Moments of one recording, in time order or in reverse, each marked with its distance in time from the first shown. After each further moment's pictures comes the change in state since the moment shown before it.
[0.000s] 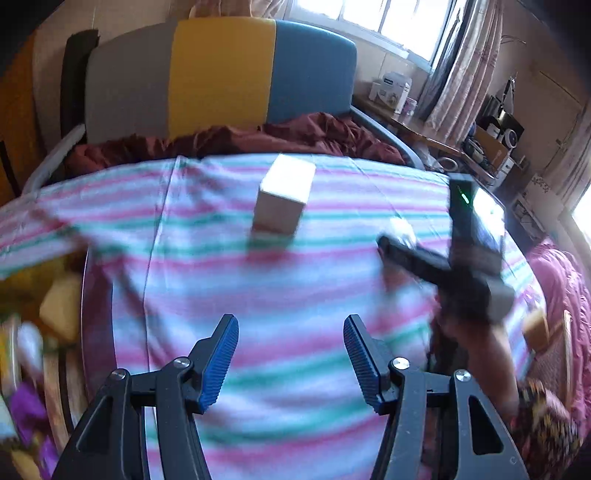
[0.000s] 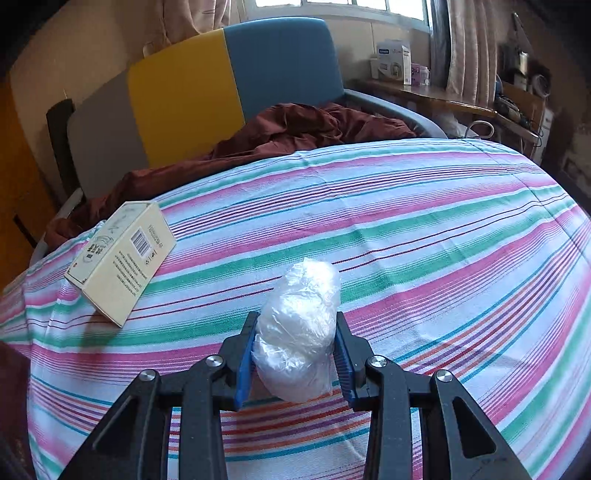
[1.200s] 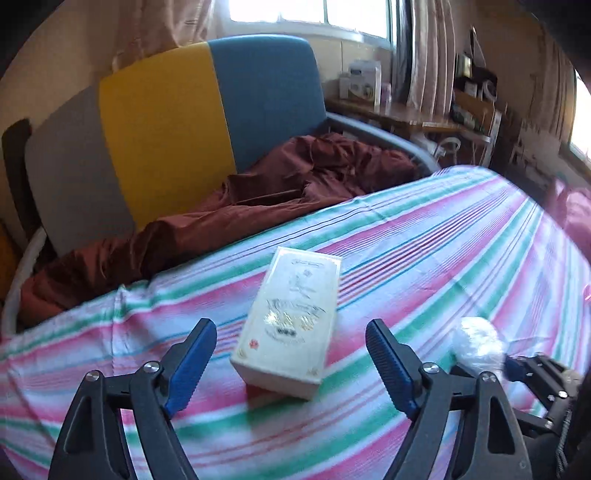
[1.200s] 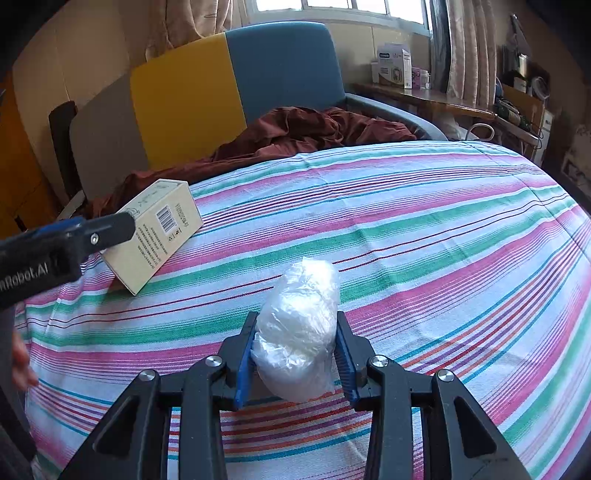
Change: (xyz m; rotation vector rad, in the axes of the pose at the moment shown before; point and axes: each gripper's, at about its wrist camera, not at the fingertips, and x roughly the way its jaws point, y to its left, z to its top) left arm 0.133 -0.025 0.131 0.298 -0.059 0.081; right arm -0.001 0.001 -0.004 0.003 -0.024 0.007
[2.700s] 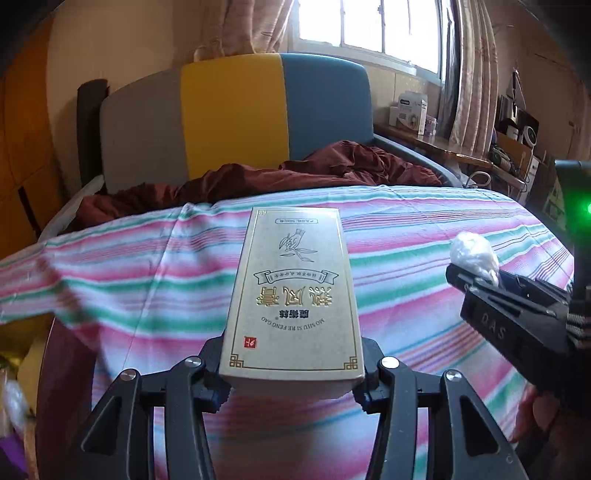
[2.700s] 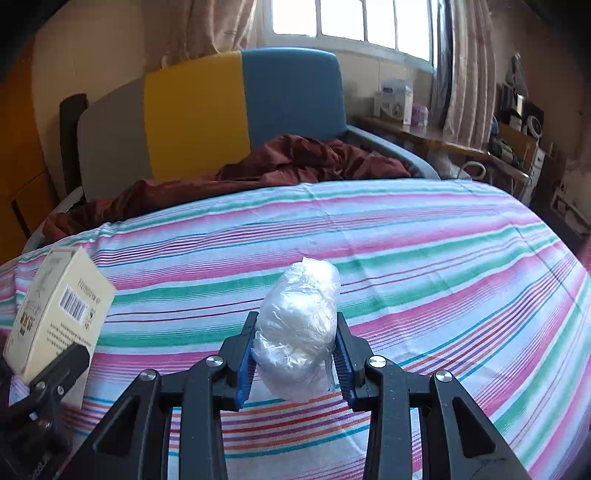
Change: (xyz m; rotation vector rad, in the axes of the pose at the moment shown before) left arm -0.077 -0.010 -0.124 -0.226 -0.103 0.125; right arm -0.023 0.018 -0.003 -0.101 -0.114 -0.064
